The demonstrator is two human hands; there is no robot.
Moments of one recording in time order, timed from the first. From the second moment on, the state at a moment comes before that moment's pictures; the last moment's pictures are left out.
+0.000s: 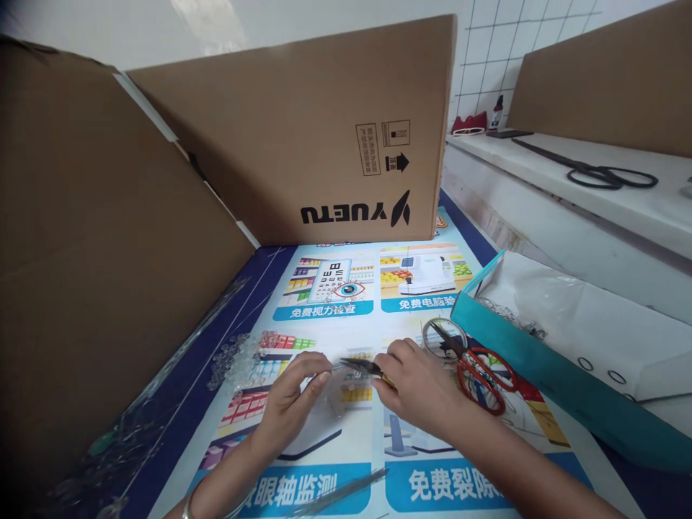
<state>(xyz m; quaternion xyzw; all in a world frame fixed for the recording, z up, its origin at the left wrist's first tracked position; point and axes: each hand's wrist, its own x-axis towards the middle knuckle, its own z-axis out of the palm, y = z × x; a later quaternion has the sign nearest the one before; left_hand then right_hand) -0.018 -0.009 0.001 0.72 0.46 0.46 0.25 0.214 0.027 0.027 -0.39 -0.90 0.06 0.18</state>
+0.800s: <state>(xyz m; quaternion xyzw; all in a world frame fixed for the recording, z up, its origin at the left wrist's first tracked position) -0.022 -0.008 -0.011 0.74 0.43 0.43 0.28 0.215 0.022 0.035 -0.33 -0.93 0.00 0.14</state>
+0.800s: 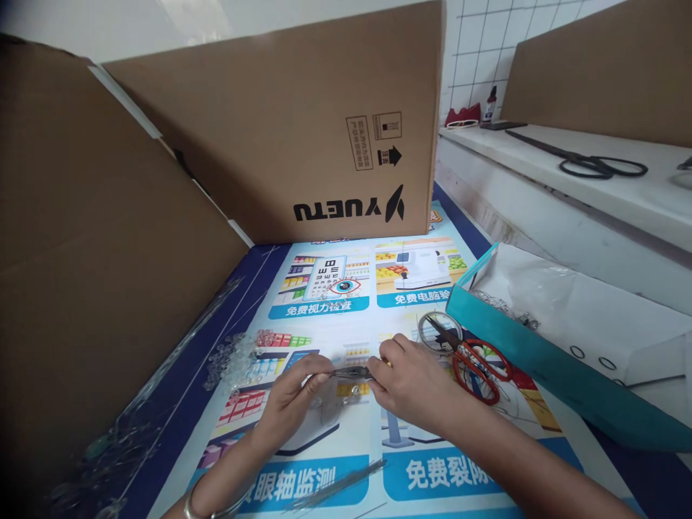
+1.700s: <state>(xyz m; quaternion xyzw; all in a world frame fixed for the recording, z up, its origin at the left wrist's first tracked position) -0.021 -0.005 -0.013 0.75 0.40 0.44 0.31 0.220 0.025 0.046 -0.33 -0.94 0.03 0.12</state>
